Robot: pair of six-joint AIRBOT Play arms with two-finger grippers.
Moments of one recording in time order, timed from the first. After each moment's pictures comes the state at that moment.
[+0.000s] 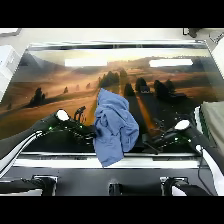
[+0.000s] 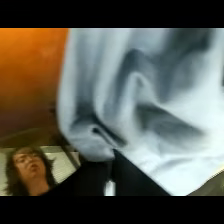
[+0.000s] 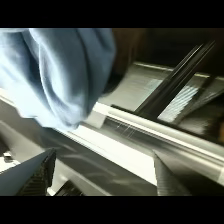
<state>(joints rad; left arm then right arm) -0.36 -1.50 0.86 0.83 -0.98 -1.50 0.01 -1.23 0.56 -0.78 1.28 1.34</state>
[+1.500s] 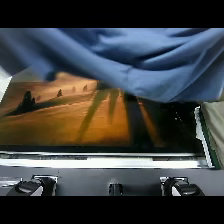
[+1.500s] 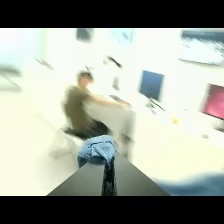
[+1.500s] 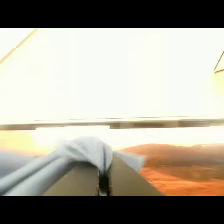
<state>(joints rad) -0.17 -0.81 1.77 0.94 -0.73 -1.37 0.03 -0.82 1.82 -1.48 1.09 1.63</state>
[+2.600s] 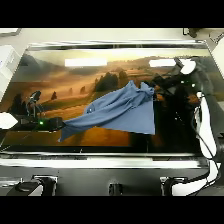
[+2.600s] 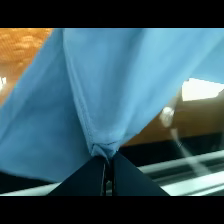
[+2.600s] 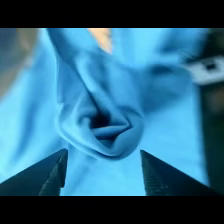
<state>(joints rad) -0.07 -0.90 0.82 1.10 -1.15 -1.61 -0.05 -1.70 1.67 -1.15 1.23 1.81</state>
